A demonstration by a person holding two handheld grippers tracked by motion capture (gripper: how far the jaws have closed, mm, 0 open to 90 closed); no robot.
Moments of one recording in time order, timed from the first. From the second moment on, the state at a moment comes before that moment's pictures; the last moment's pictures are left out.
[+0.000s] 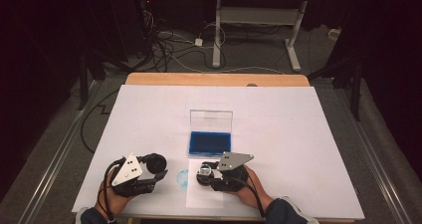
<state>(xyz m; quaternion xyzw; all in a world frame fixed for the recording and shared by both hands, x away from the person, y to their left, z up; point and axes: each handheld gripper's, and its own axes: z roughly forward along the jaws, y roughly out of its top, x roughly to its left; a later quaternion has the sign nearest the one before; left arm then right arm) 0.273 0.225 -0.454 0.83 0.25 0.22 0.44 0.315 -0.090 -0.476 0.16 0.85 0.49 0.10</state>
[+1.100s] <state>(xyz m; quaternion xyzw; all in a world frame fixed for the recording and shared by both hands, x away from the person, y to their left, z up) 0.273 0.223 -0.455 0.84 0.25 0.22 0.44 0.312 -0.095 -0.454 0.15 0.84 0.51 0.10</state>
